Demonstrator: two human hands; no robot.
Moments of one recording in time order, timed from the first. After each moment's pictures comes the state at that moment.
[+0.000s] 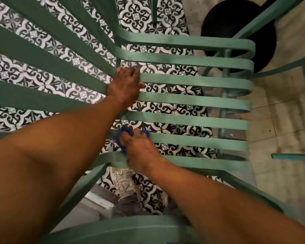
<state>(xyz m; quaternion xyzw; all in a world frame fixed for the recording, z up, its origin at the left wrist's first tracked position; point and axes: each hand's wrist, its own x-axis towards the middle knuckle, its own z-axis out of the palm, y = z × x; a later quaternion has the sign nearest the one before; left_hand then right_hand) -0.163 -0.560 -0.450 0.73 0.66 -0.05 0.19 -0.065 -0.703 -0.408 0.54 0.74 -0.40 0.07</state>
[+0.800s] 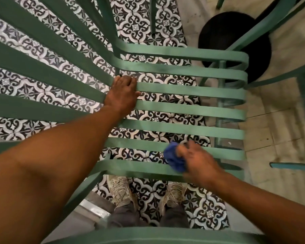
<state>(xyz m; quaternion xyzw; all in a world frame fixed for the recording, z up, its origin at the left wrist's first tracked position) -0.161 -0.559 -0.449 0.74 0.65 -0.05 0.17 0.091 -0.713 -0.391 0.54 0.77 -0.33 0.12</state>
